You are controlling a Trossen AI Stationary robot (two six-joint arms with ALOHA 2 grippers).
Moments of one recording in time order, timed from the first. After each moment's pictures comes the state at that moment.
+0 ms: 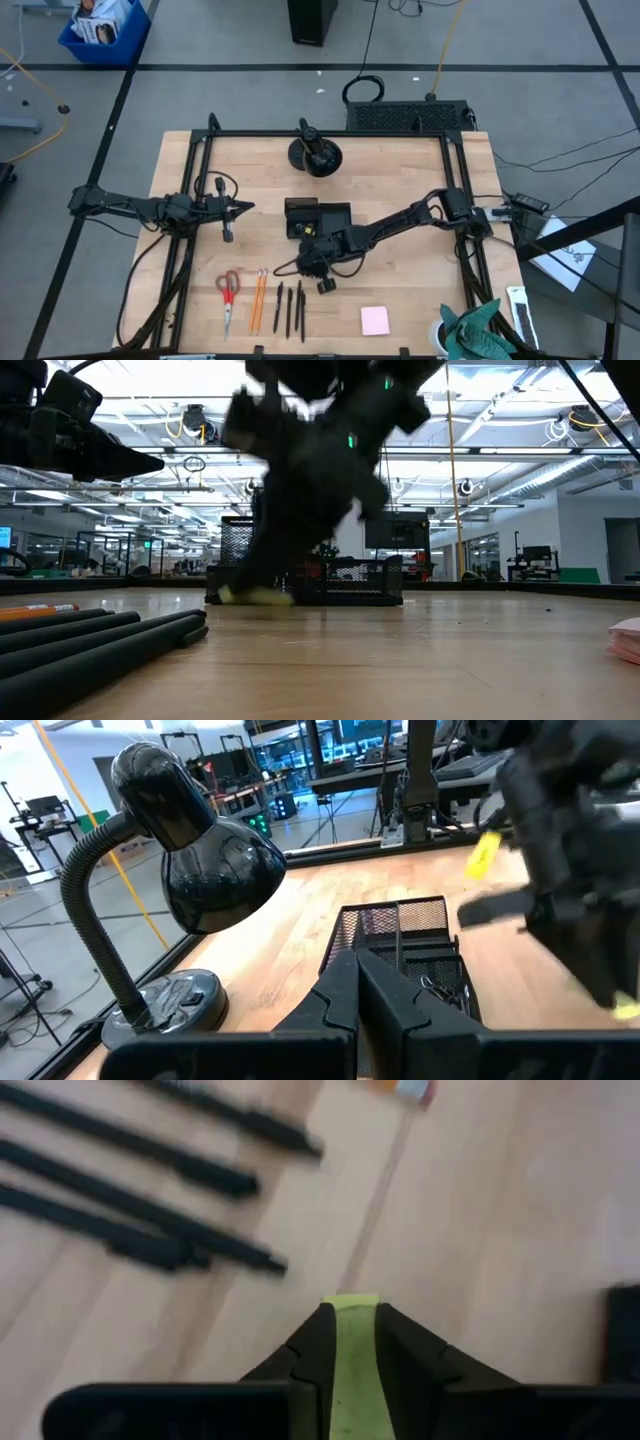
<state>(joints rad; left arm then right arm) -0.15 0.20 0.01 0.12 -0.35 0.17 0.22 2.14 1.48 -0.24 -0.03 -0.14</state>
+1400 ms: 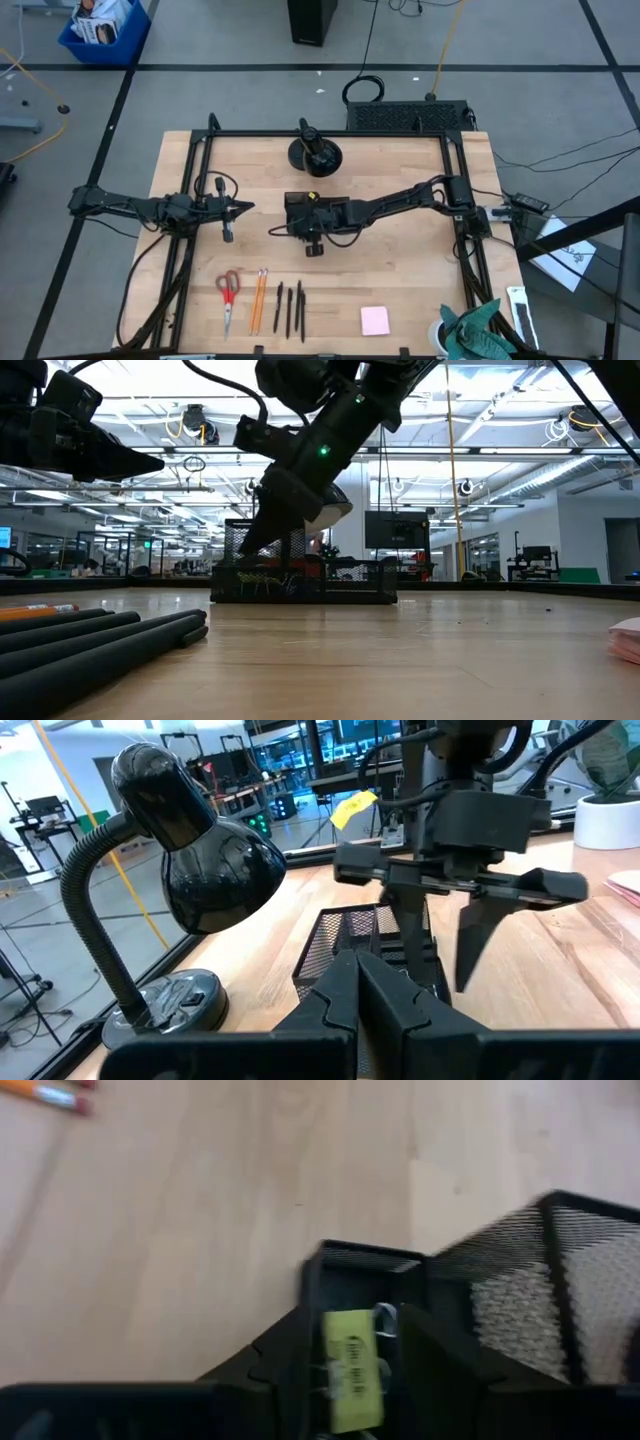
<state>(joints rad) -0.15 0.20 0.01 0.12 -0.35 0.18 0.08 2.10 1.49 -0.23 0.23 -0.18</state>
